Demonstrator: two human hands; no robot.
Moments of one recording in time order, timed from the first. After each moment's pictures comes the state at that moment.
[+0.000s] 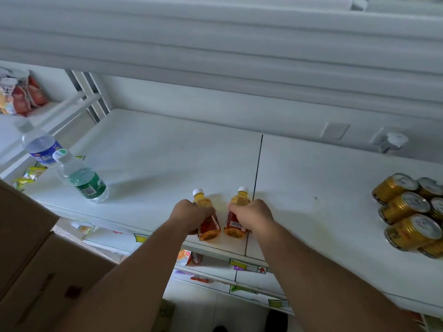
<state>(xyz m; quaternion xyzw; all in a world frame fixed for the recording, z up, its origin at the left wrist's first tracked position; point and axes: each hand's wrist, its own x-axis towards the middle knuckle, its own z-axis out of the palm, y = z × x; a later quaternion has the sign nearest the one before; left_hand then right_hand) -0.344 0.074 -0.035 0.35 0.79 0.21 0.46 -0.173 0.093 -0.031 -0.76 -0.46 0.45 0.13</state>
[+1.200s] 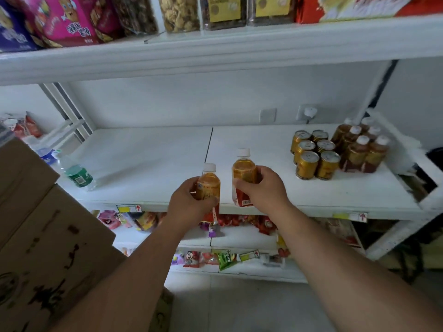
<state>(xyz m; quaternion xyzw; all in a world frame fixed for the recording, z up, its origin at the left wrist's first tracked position) -0.176 -0.136 0.054 0.55 0.65 0.38 0.37 0.022 -0.110 0.045 -0.63 -0.54 0.38 0.42</state>
